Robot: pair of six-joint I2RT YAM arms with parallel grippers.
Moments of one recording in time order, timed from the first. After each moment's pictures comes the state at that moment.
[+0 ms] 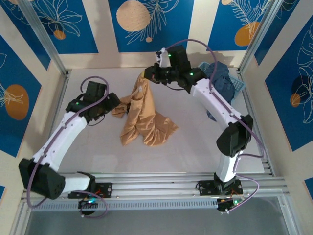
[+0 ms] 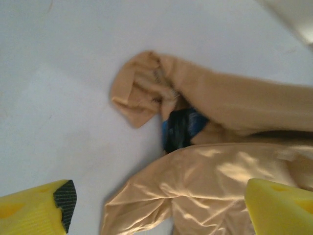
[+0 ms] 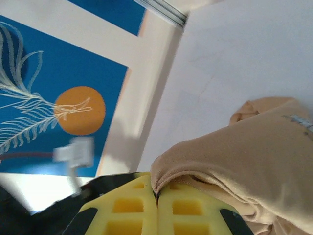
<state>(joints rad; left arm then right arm) -0.31 1.31 1.22 -0.85 -0.11 -0.87 0.53 1.80 1.88 -0.54 -0.57 0.75</state>
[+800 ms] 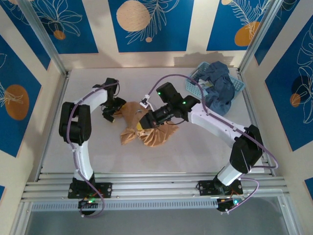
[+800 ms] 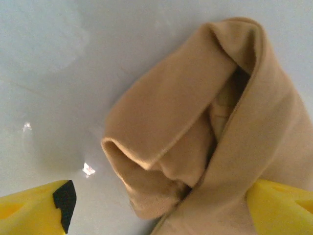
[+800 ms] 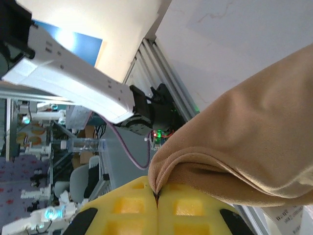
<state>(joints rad) -0.20 2.04 1.50 -0.83 0.08 -1.20 0.75 1.60 1.37 -0.64 -0.93 0.44</state>
